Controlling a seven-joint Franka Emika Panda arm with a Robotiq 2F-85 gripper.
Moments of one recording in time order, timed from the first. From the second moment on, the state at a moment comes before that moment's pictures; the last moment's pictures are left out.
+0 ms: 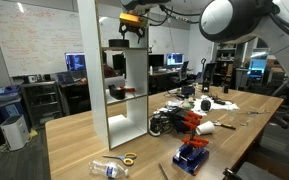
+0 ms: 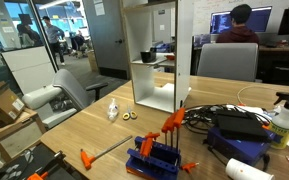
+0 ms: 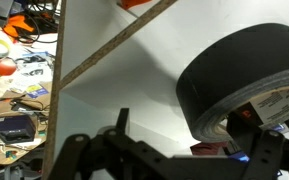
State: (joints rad) arm 0.07 0.61 -0.04 -0.73 -0.21 1.95 0.72
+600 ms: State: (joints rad) arm 0.07 0.54 -0.04 -0.73 -0.22 1.91 0.72
